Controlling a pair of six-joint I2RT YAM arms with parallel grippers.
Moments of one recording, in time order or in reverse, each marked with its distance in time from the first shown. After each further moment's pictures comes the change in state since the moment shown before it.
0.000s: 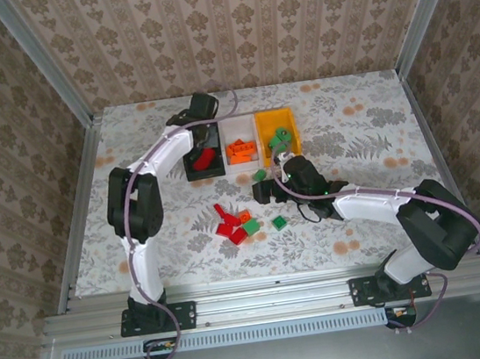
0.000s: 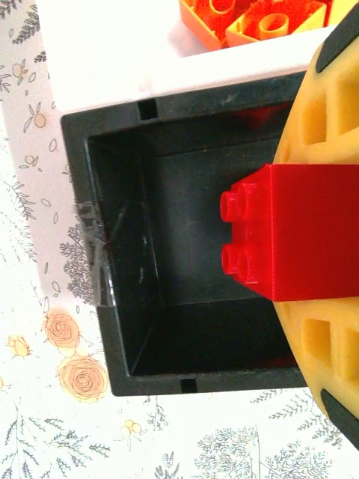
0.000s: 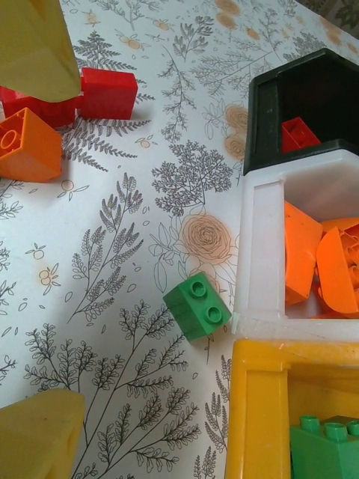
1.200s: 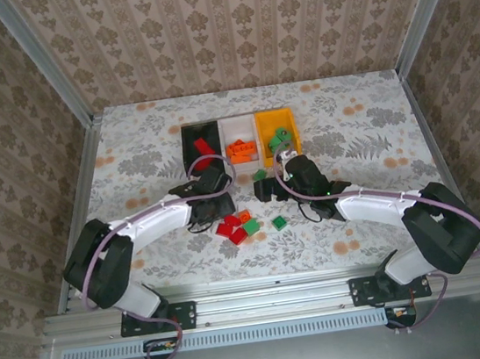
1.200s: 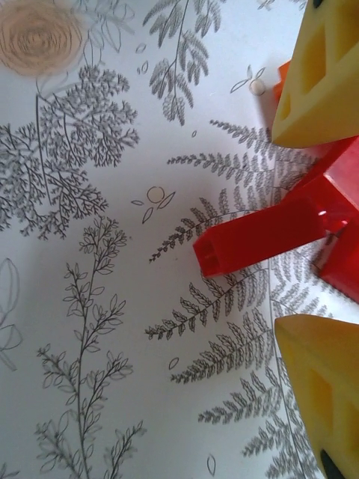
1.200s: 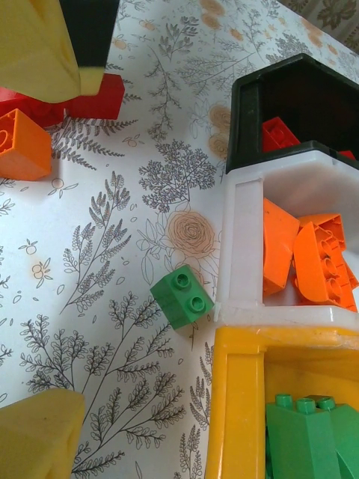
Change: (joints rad) left arm -0.256 -0.520 -0.863 0.181 0.157 -0.663; right arm 0.000 -0.033 -0.006 -0.001 0.036 -0.001
